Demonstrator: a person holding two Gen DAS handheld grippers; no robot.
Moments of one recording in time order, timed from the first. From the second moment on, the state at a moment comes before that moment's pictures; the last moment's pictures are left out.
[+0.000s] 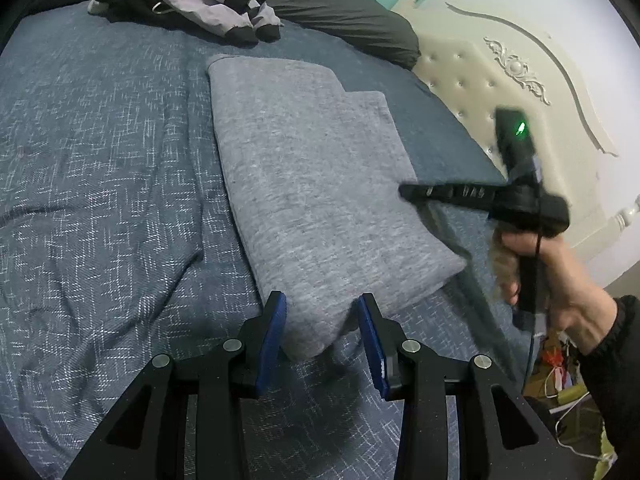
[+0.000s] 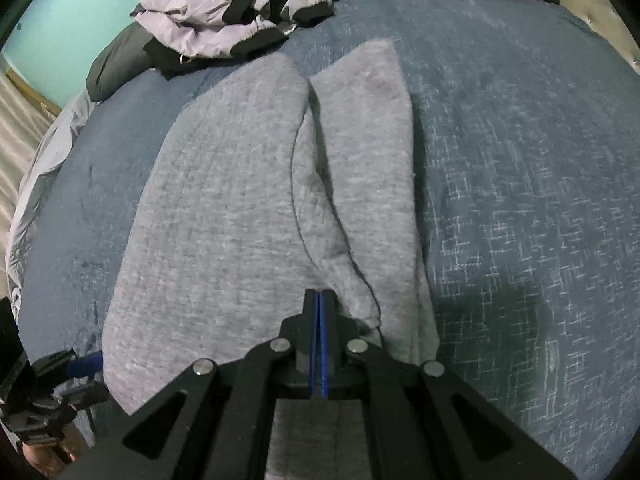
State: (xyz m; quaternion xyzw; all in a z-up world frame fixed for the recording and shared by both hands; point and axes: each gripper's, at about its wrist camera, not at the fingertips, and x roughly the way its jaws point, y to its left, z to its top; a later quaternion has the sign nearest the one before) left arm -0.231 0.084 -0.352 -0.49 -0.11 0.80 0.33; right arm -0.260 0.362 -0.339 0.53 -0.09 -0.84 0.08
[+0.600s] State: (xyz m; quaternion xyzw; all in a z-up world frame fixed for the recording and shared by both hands) left arm -0.230 0.075 -0.349 -0.49 -0.11 0.80 0.32; right arm -0.346 0.337 -0.341 0.54 -0.04 -0.84 0.05
